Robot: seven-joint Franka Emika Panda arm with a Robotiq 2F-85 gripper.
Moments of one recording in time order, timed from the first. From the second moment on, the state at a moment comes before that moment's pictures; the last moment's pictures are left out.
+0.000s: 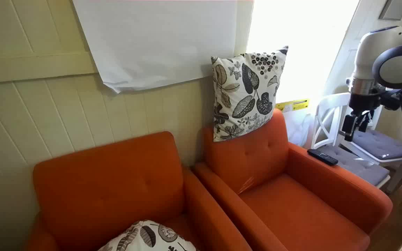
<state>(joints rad) -0.09 -0.45 0.02 -2.51 -0.17 1.91 0.02</state>
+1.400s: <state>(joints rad) -0.04 -0.42 0.02 -2.50 -0.16 1.97 -0.01</state>
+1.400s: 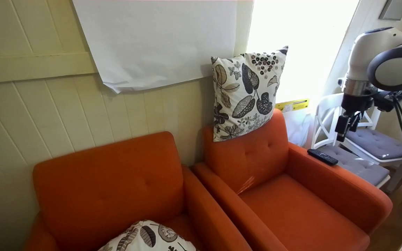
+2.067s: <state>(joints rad) 0.08 -0.22 0.07 -2.34 0.00 2.25 0.02</state>
